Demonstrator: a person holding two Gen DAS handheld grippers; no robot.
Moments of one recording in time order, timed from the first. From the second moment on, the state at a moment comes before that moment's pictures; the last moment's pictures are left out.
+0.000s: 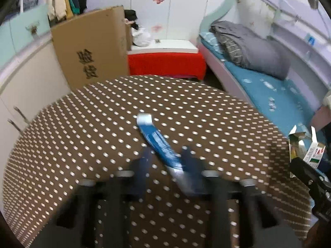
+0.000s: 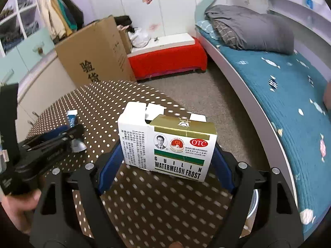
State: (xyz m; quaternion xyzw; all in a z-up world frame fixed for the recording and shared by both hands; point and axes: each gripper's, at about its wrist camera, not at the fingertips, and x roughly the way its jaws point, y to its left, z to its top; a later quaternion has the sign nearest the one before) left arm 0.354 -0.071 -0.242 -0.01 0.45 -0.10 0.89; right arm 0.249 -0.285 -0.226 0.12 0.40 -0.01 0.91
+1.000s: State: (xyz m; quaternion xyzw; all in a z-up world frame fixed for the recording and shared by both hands) left arm 0.176 -0.215 -0.197 -0.01 0.41 -0.29 0.86; right arm 0.163 -0.483 -0.344 0.28 0.48 -0.12 0.82
